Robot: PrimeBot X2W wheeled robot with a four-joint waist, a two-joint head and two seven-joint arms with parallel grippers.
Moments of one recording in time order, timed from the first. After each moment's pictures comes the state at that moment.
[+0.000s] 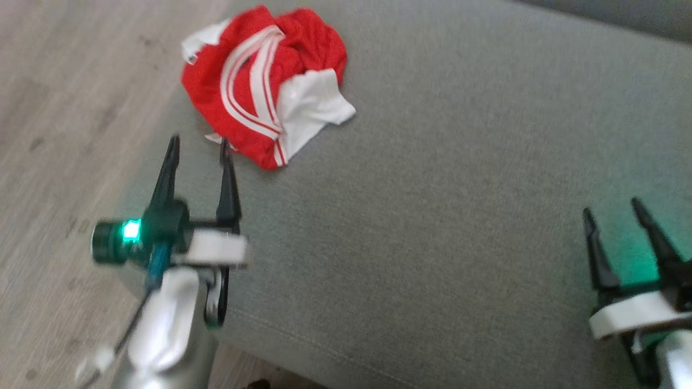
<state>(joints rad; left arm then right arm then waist) -0.37 0.04 -0.17 0.39 -0.08 0.11 -0.26 -0.02 -0.23 -0.04 0.22 0.00 0.13 -0.25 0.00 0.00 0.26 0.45</state>
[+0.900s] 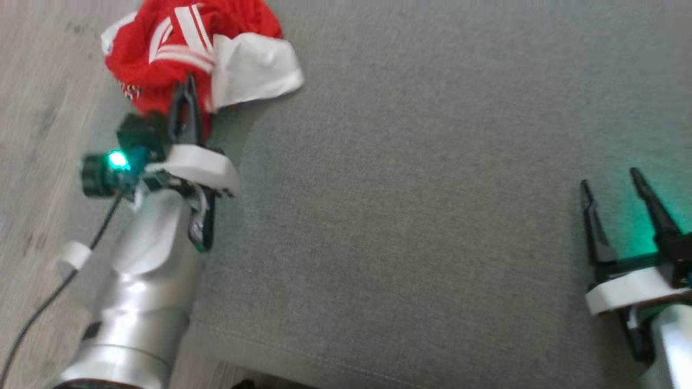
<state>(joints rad) -0.75 0.05 -0.23 0.87 -0.27 0.08 -0.25 -0.11 -0.27 -0.01 0.23 -0.02 0.13 -0.26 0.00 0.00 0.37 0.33</state>
